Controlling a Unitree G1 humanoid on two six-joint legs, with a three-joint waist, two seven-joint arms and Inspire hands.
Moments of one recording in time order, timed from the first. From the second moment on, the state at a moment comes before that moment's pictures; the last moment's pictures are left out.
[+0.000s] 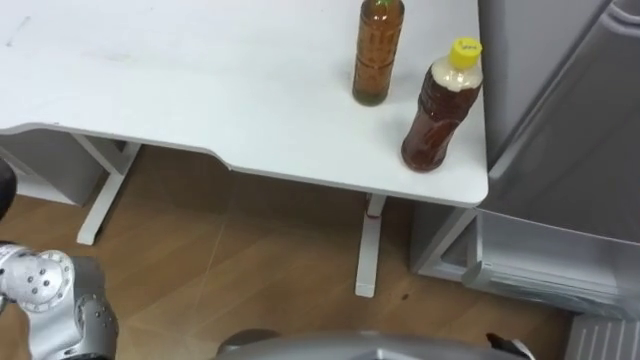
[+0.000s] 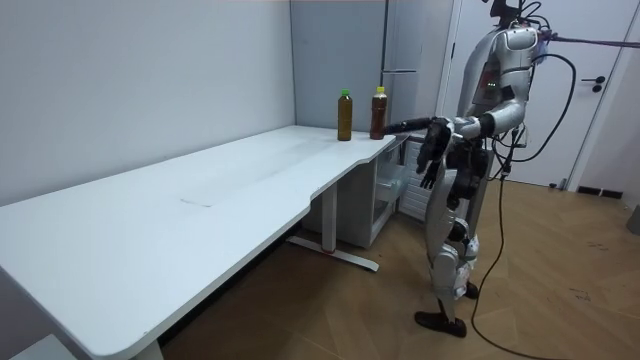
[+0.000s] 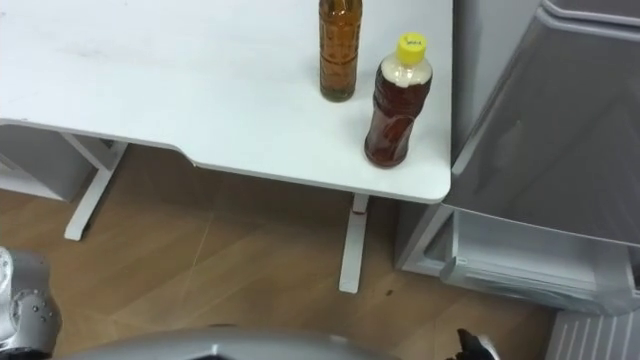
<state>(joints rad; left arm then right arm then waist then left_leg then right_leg) 0.21 0.19 0.33 0.06 -0.33 -0.36 0.88 0.17 -0.26 0.04 1.24 -0.20 -0.07 -0.07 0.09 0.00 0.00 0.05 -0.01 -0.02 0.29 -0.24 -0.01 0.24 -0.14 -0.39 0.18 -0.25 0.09</state>
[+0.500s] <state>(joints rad) 0.20 0.20 0.18 -0.35 -0.26 -0.35 0.57 0.17 -0.26 0.04 1.28 -0.24 -0.06 0.01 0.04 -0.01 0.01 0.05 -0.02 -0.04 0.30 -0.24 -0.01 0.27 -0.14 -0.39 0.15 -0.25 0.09</state>
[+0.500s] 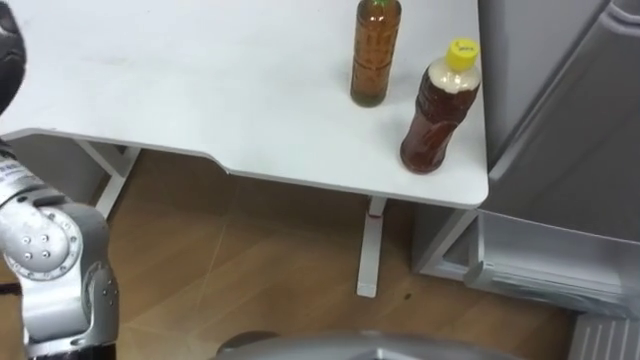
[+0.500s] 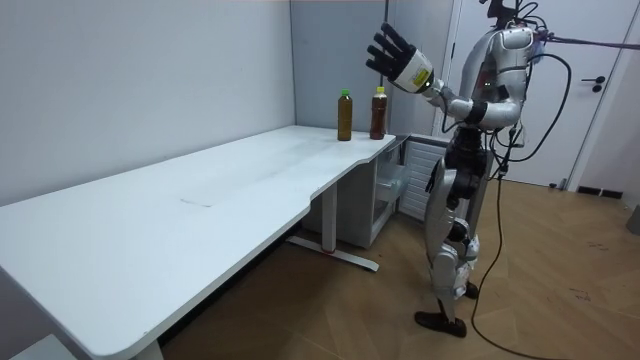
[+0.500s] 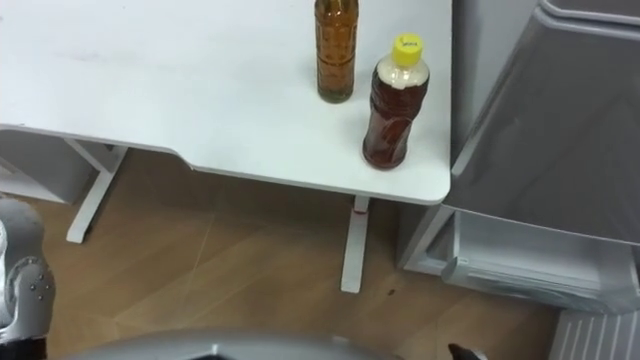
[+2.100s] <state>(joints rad) 0.02 0.24 -0.19 -0.45 -0.50 -0.07 -0.34 0.09 -0.25 0.14 1.32 -0.32 0.03 0.03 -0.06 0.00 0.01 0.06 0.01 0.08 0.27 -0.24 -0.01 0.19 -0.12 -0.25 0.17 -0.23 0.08</state>
